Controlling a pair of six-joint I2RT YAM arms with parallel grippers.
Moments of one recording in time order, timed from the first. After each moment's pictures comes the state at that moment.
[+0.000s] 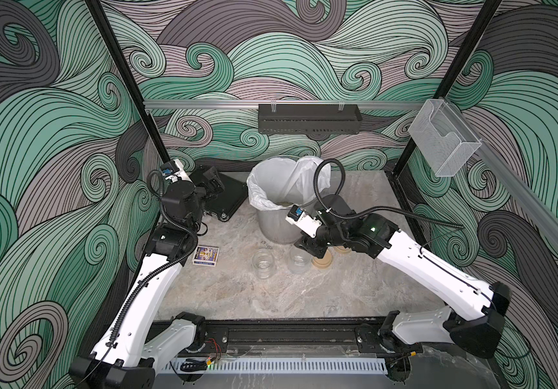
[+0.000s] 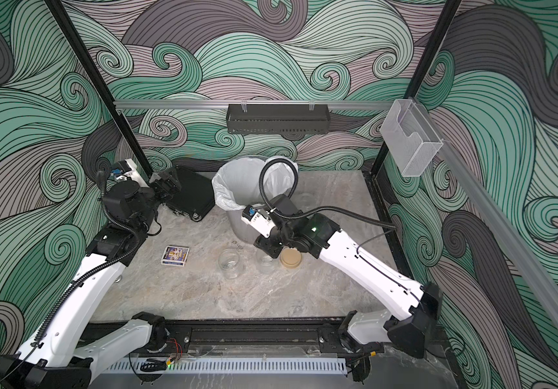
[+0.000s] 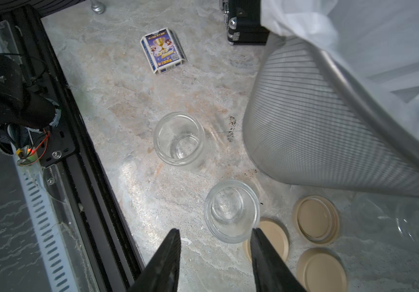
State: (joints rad) left arm -0.21 1.01 1.11 -0.24 -0.33 -0.49; right arm 0.80 1.28 1.34 -0.86 -0.10 -0.19
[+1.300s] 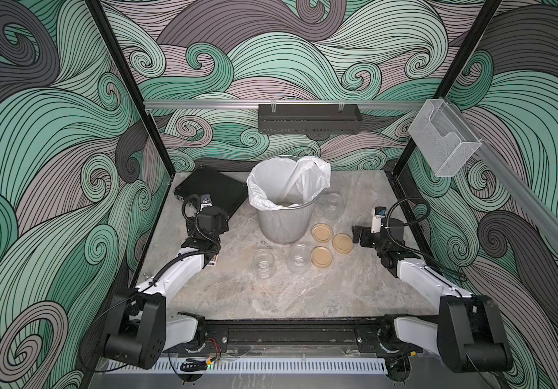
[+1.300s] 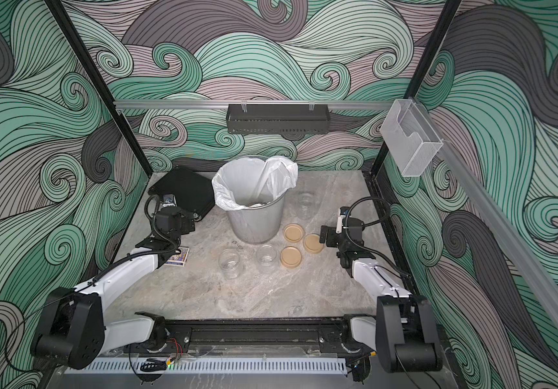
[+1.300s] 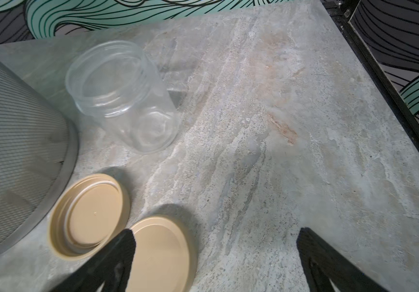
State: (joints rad) left arm -0.19 1.30 0.66 0.06 -0.54 -0.12; right arm 0.04 1.28 0.47 0.20 0.02 0.08
